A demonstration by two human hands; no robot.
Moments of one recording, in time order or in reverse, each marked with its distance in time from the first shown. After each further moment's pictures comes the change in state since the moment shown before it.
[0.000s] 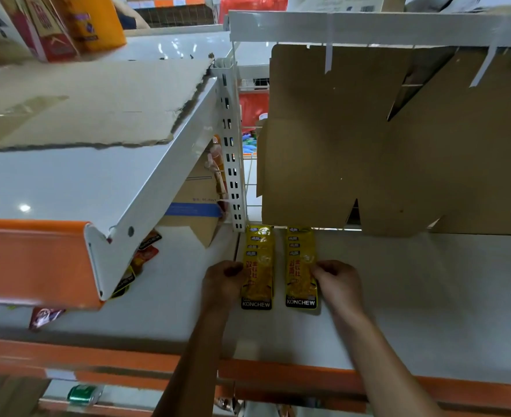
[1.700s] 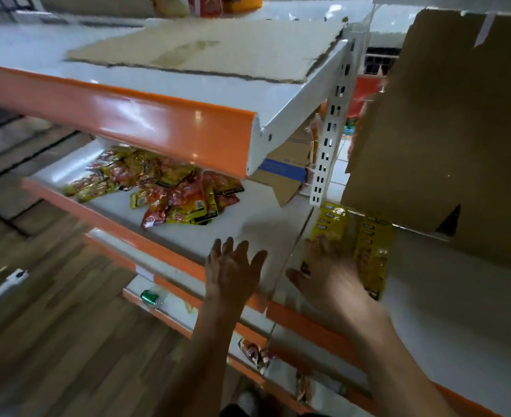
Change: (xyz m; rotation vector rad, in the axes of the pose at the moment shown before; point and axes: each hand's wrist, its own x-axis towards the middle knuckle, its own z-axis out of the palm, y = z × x) left_hand -0.089 -0.018 -0.081 0.960 0.268 0.034; right_hand -0.089 -0.043 0.054 -1.121 -0.487 -0.816
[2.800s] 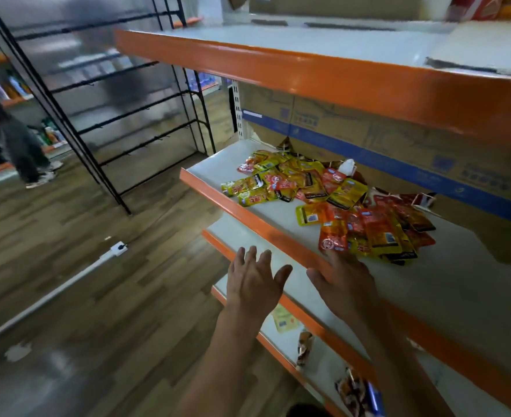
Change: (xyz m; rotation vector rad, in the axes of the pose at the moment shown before) left_hand 0.025 -0.336 -0.117 0.019 0.032 -0.166; right_hand 0.088 -0.357 0.086 0.274 0.001 -0.058
